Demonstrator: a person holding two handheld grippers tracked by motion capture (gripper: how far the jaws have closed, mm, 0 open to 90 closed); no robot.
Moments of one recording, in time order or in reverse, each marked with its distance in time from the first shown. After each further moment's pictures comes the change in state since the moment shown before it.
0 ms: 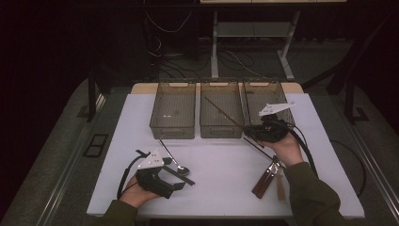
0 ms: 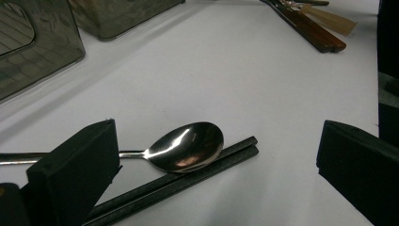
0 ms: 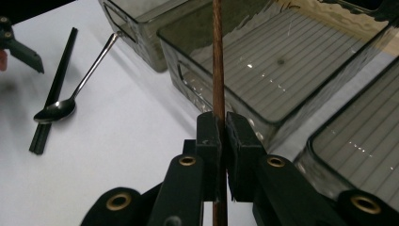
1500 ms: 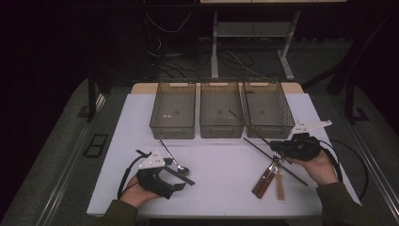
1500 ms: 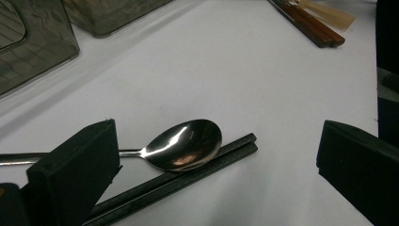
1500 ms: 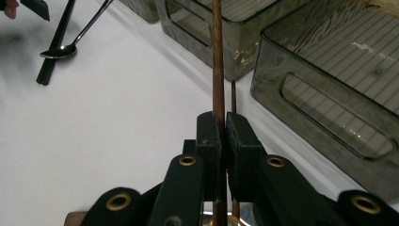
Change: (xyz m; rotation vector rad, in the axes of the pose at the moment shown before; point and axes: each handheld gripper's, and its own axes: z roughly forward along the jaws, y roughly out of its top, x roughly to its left) left arm 0.001 0.000 0.002 0.016 -0.011 0.012; right arm -0.019 -0.071 -0.058 0.000 -0.003 0.003
